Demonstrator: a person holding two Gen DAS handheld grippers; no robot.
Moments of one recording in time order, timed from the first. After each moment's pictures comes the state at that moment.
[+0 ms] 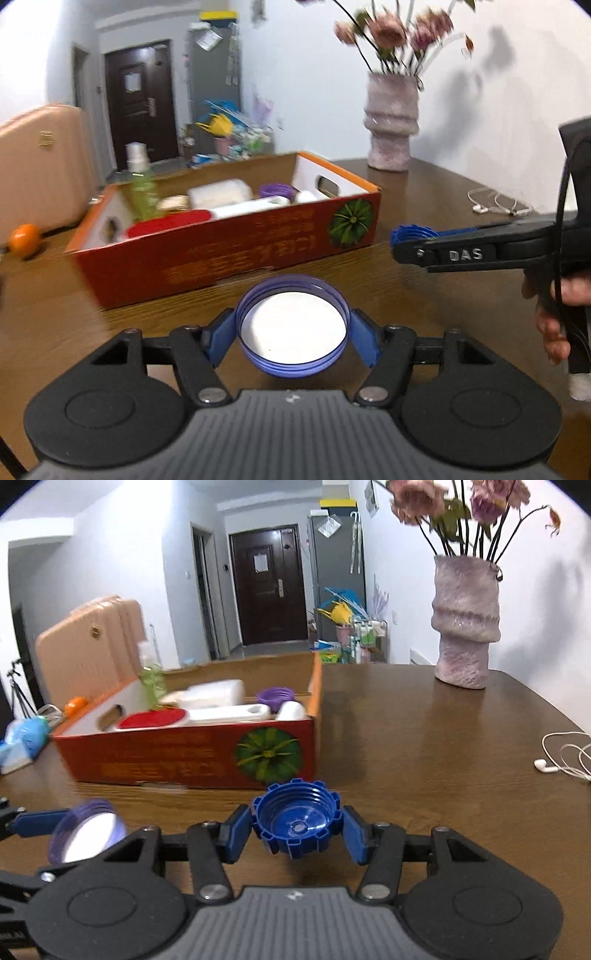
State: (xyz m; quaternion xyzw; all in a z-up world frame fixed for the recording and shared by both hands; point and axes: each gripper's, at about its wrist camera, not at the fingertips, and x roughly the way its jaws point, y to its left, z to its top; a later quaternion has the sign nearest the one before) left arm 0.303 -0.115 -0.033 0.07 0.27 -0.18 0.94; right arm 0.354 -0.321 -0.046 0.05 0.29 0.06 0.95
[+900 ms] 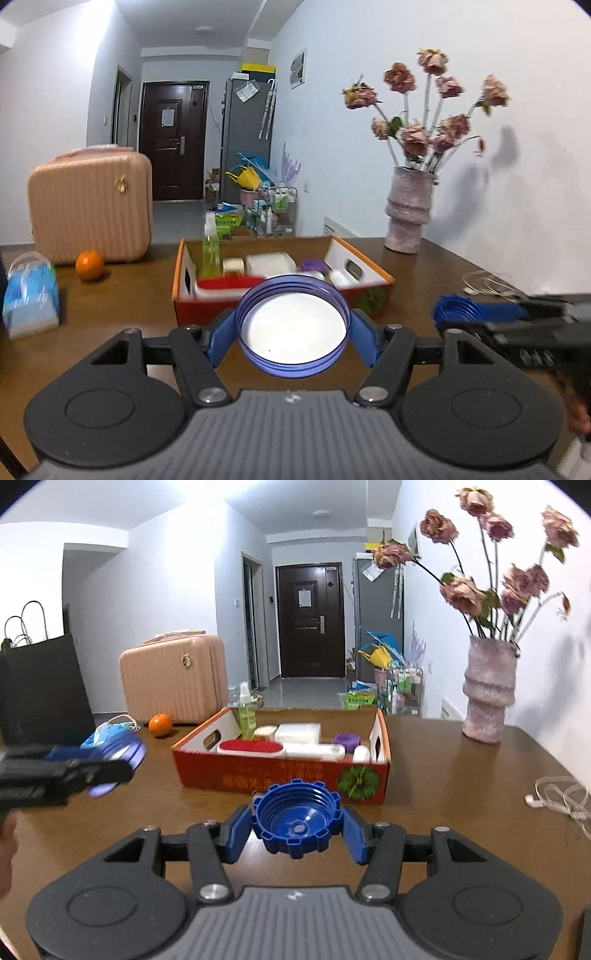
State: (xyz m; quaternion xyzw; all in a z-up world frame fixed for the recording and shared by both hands) left arm 0.261 -0.042 0.049 0.00 0.20 -0.16 0.97; right arm 0.221 -0.265 0.032 0.01 0.22 0.11 0.97
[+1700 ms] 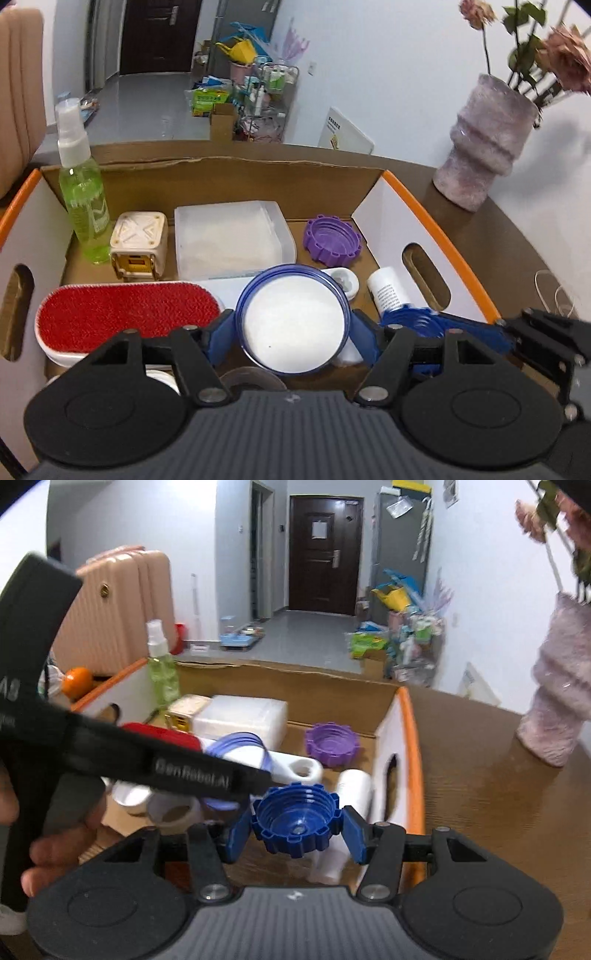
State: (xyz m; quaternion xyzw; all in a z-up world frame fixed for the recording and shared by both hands) left arm 0.571 -0.130 -0.039 -0.03 0.40 -0.19 0.90; right arm 0.493 -0.266 -0.020 -0.04 0.34 0.12 0.93
